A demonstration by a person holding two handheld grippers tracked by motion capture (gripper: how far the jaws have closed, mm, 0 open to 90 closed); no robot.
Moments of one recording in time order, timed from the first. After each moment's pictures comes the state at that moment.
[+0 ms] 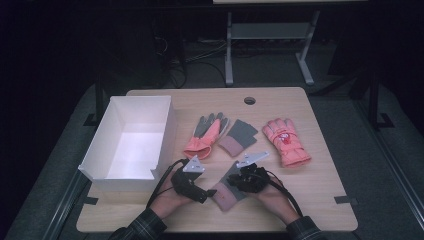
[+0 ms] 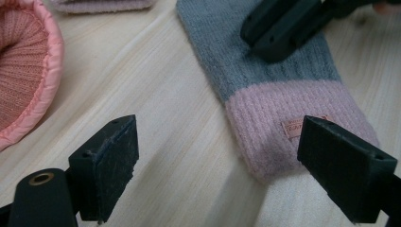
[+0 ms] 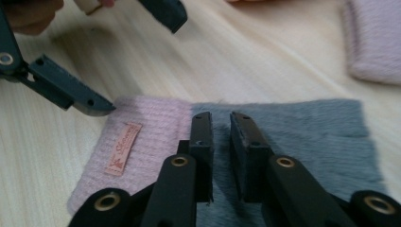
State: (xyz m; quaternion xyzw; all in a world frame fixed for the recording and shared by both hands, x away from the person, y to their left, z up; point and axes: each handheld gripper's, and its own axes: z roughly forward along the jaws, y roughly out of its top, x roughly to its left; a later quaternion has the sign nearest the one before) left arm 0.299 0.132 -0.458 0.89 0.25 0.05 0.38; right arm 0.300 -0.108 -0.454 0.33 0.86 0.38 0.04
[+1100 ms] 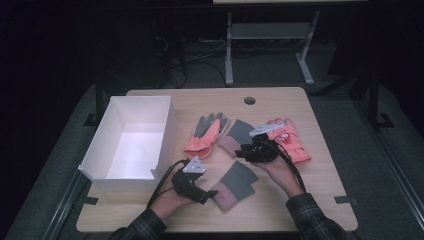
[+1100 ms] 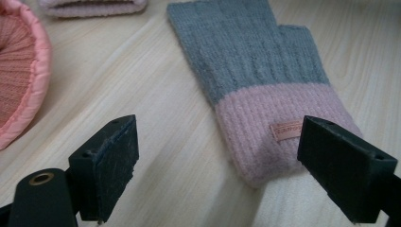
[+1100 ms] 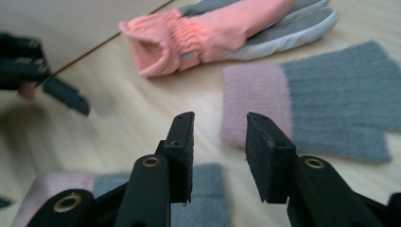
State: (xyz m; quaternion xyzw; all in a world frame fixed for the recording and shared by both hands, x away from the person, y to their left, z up) left arm 0.295 0.129 -0.456 0.89 0.24 0.05 0.39; right arm 0.369 -0.139 -0.424 0.38 0.83 0.41 0.07
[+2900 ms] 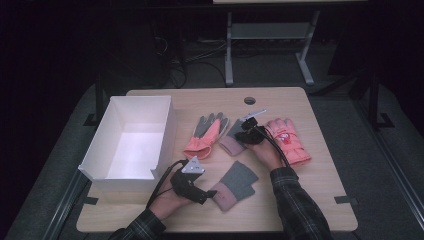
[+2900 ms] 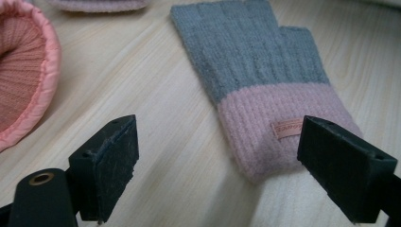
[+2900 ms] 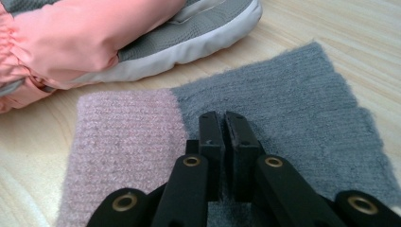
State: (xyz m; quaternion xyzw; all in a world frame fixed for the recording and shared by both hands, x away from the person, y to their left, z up) left arm 0.295 0.133 -0.454 0.89 0.25 0.05 0.39; right arm 0.454 -0.121 -0.464 0.43 0.83 0.35 0.10
